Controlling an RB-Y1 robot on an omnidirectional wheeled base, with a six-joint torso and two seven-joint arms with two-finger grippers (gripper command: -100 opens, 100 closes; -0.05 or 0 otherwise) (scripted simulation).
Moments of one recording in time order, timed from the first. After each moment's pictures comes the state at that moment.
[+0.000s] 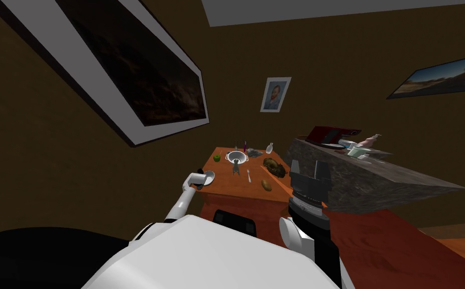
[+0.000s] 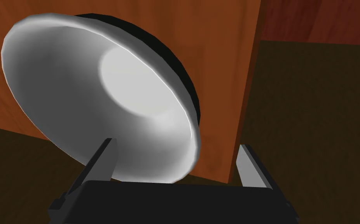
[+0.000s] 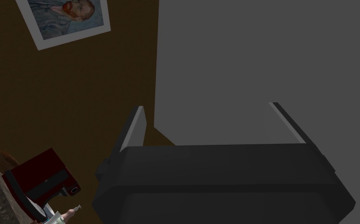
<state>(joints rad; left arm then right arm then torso) -0.09 0.18 0.21 -1.41 -0.05 1.20 -0.14 0.51 0.03 0.06 -2.31 0.02 -0.61 -0.01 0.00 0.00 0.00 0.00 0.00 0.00</state>
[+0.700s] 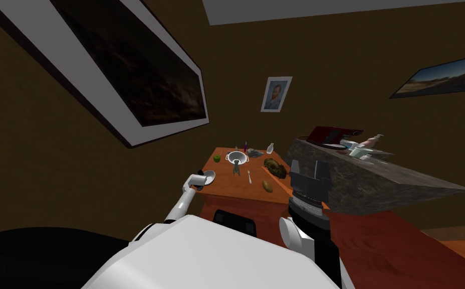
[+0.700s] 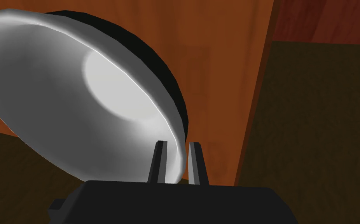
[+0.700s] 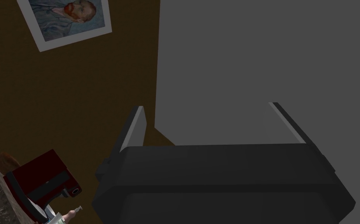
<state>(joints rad) -0.08 0.18 0.20 -1.37 -0.05 1.15 -0.13 0.51 0.03 0.06 -2.31 0.02 -0.61 -0.01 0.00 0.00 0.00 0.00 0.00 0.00</state>
